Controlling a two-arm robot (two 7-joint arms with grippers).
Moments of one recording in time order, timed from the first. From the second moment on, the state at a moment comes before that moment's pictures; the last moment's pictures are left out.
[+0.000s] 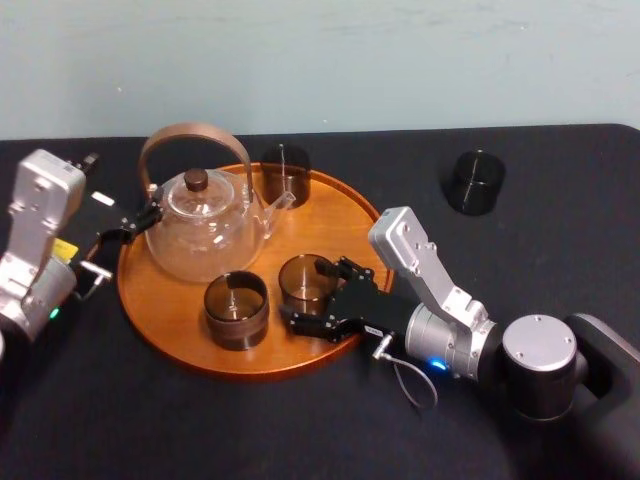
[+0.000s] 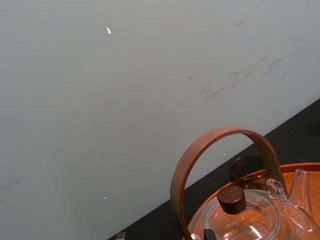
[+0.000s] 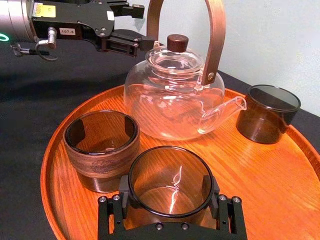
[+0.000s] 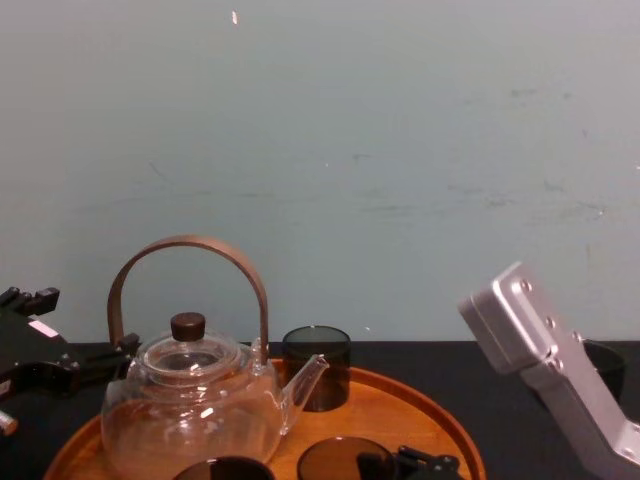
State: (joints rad) left arm -0.20 0.60 0.45 -1.41 -0.25 -0.12 0.03; right arm 0.26 0.30 -0.55 -1.29 0.19 0.02 0.50
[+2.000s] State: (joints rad) left arm -0.20 0.60 0.45 -1.41 -0.25 -0.12 0.03; right arm 0.10 0.44 -0.44 -1.45 0.26 0.00 0.47
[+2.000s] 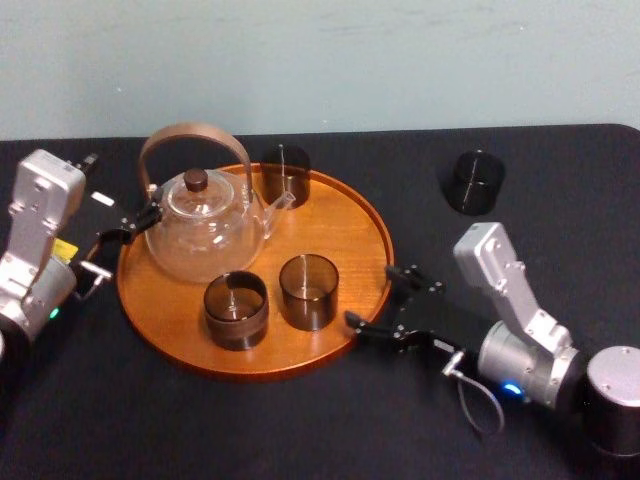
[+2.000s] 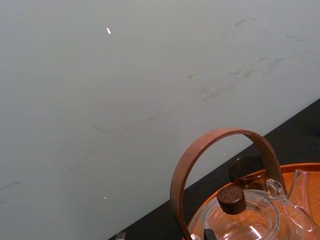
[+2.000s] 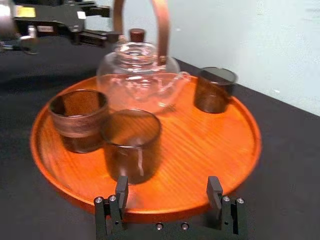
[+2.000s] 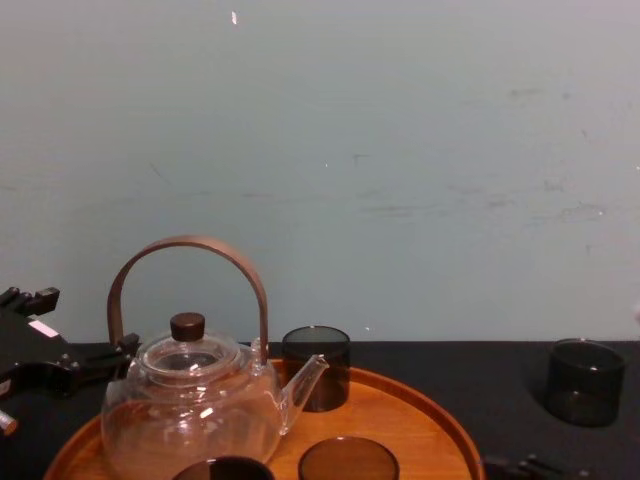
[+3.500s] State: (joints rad) left arm -0.20 0.60 0.45 -1.41 -0.25 -0.12 0.03; right arm 0.20 0.42 -0.21 -1.27 0.29 0.04 0.36
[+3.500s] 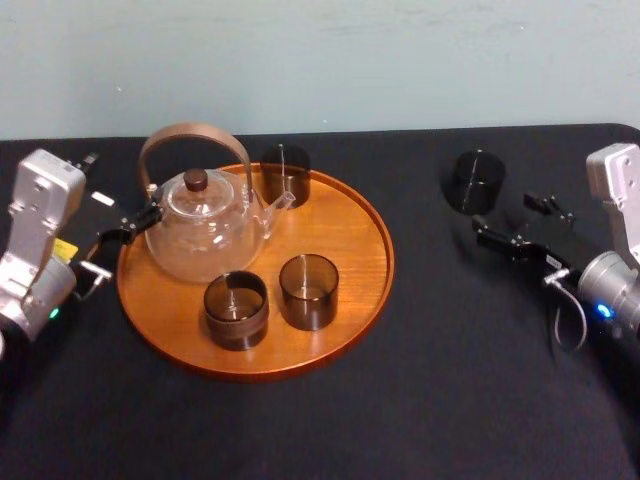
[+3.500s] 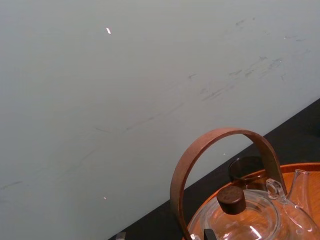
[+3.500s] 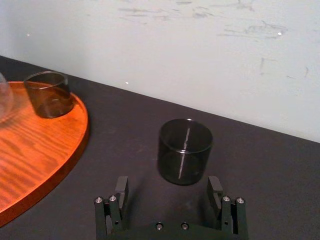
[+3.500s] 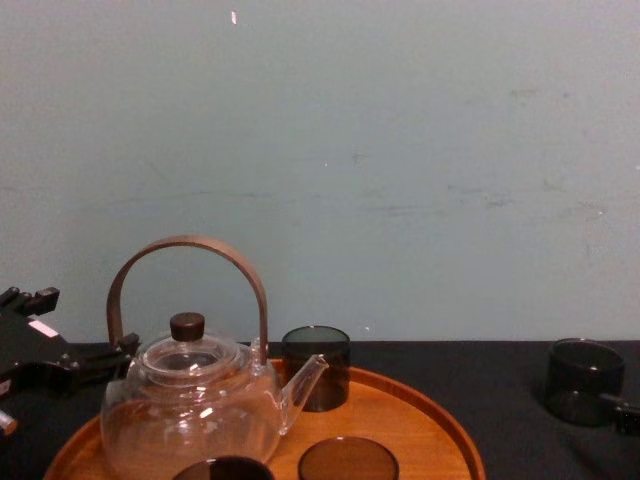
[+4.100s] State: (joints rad) left arm -0.20 0.60 0.45 -1.41 -0.25 -0.12 0.03; right arm 0.32 0.38 -0.21 -1.14 0.26 0.05 0.36
